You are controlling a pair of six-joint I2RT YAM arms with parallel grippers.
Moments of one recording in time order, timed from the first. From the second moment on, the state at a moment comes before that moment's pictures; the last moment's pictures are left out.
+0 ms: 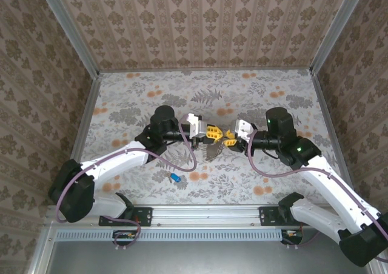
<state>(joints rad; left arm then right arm) -0.81 1.33 0.83 0.44 0.89 0.28 0.46 0.91 0.86 -0.44 -0.67 -0.58</state>
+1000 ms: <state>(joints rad) -0.82 1.34 0.82 0.43 0.89 0.28 0.45 0.86 0.81 -0.37 -0.63 -0.63</state>
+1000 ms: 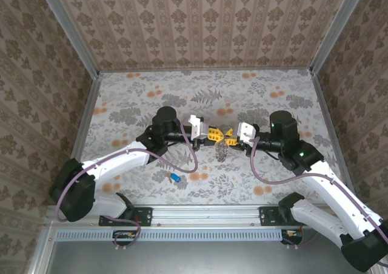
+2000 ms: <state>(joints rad) -0.83 1.35 0.99 -0.09 0.80 0.43 0.49 1.00 0.93 -0.61 -0.56 -0.74</state>
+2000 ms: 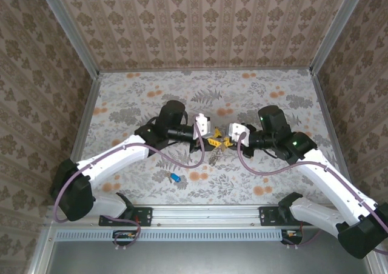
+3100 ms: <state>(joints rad) -0.83 1.38 0.90 0.16 0.90 0.33 0.47 0.88 0.82 -0.54 -0.55 -0.70</state>
